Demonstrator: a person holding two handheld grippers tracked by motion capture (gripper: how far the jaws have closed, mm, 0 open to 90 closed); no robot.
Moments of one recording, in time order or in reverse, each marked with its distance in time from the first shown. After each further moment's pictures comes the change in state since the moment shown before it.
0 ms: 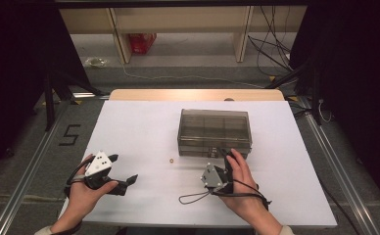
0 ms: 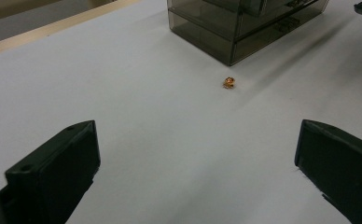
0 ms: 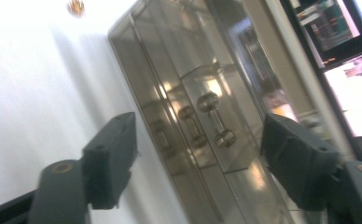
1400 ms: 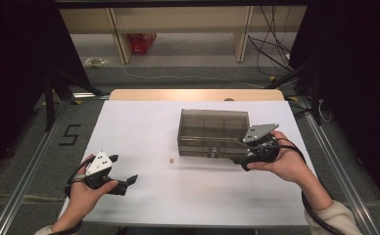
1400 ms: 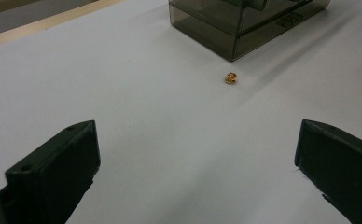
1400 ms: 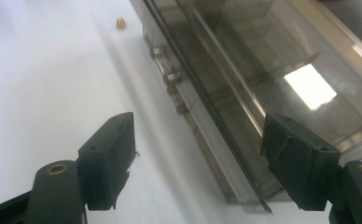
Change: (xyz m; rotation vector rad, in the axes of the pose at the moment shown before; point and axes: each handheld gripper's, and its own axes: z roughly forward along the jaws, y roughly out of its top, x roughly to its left) left arm 0.002 -0.002 0.003 0.011 -0.003 -0.011; right arm -0.124 -0.054 0.006 0.003 0.589 0.348
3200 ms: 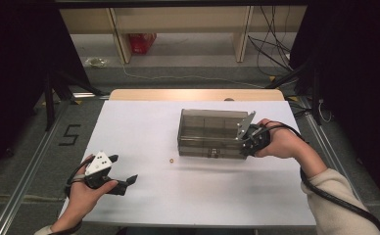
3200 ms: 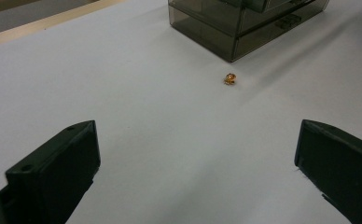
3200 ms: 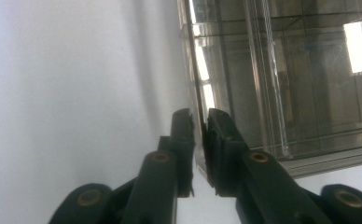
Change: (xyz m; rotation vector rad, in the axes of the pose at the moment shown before) left arm 0.001 -0.001 0.000 -0.006 -0.006 -0.009; right arm -0.034 0.023 0.018 0.389 0.168 -0.258
